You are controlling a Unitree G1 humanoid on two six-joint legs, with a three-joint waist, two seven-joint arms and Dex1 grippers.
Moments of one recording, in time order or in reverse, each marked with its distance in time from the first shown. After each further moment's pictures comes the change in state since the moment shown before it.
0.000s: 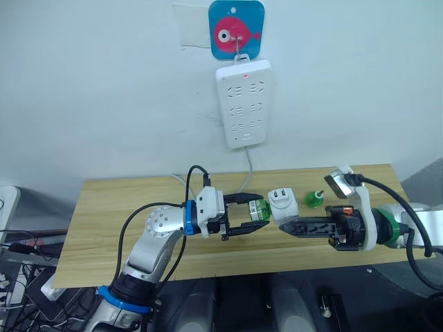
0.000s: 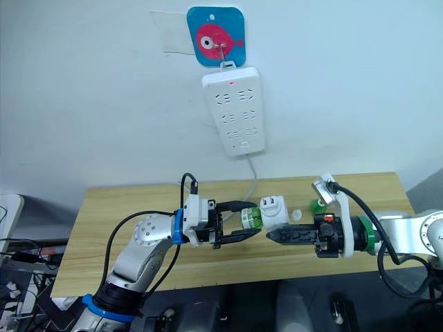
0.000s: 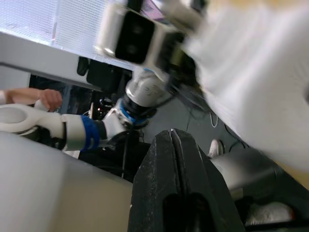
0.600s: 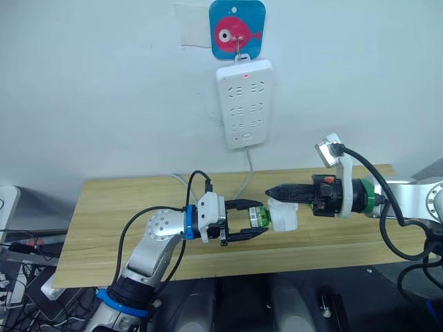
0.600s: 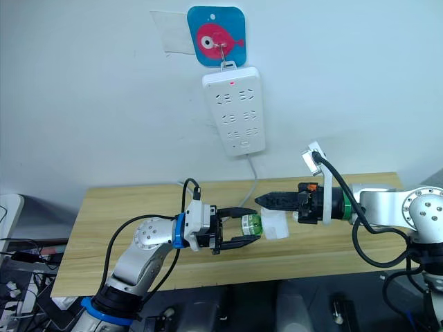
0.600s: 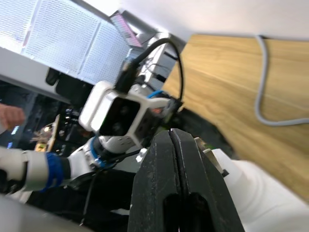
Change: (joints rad) left arm 0.022 0.011 -0.014 0.007 0.015 0.000 -0.018; right arm -0.177 0.110 0.076 0.070 -0.103 -0.066 -0.189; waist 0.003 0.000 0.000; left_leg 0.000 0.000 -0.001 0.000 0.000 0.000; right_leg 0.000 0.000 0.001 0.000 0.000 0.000
